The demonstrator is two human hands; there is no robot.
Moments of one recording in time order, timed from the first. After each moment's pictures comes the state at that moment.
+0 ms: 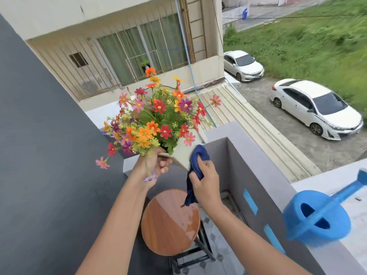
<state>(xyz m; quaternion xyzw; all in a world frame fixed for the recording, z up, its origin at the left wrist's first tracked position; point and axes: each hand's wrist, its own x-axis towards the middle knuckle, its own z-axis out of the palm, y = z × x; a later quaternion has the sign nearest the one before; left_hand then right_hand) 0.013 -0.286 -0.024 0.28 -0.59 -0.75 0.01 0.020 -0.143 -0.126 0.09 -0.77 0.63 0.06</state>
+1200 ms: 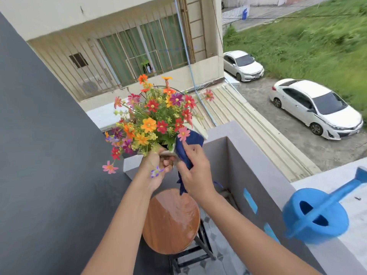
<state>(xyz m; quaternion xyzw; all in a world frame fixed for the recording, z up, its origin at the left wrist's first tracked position) 0.021 -0.274 -0.028 0.25 -0.54 -0.80 0.04 0.021 -0.158 -0.085 0.22 -0.71 0.66 0.14</state>
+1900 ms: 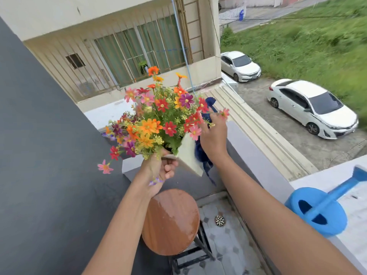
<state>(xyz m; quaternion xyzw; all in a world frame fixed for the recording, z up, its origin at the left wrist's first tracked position) 0.038 -0.261 -0.012 0.25 -0.57 -0.78 0.01 -0.073 -0.132 -0.044 0.07 -0.77 0.61 0.18</state>
